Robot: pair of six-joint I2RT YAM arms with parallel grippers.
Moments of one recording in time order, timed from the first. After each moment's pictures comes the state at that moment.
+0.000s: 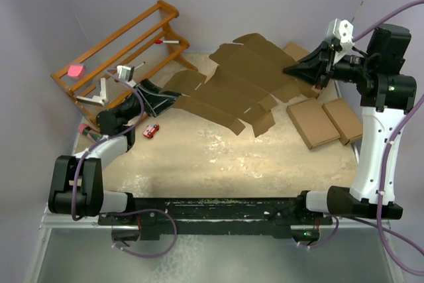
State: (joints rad) left arm -0.08 1.35 0.59 1.51 0.96 -1.42; right arm -0.13 1.33 1.96 -1.05 -1.33 -0.60
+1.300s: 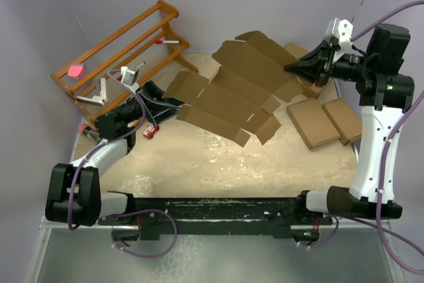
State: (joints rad) left arm -0.12 1.29 0.59 1.52 1.05 -1.44; right arm -0.15 1.33 1.93 -1.00 -1.30 -0.60
